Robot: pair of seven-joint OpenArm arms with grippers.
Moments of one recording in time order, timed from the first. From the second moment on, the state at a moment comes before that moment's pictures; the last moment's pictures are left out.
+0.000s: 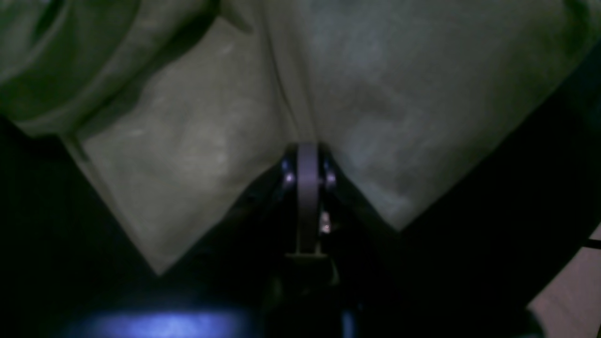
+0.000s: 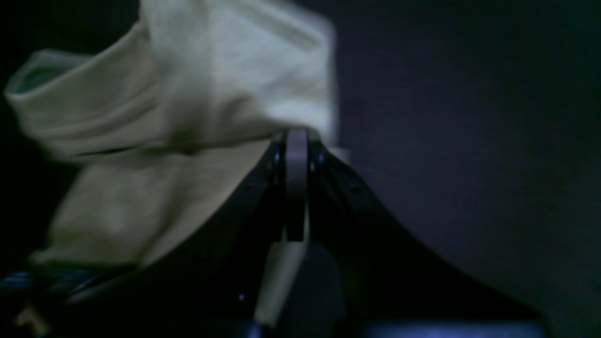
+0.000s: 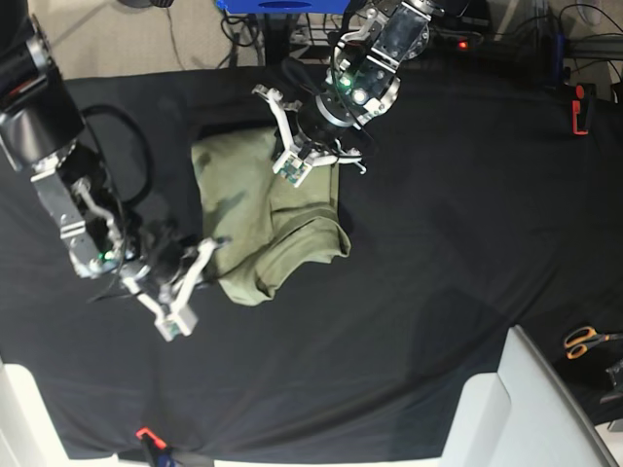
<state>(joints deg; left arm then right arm) 12.0 -4.9 27.1 77.4 3.4 -9.1 19.7 18.4 19.9 -30.6 63.9 36.0 12.5 -32.6</state>
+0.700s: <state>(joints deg) 2.9 -5.1 21.3 78.0 3.5 -10.0 26.2 -1.8 26.4 -15.0 93.3 36.1 12.4 -40.2</state>
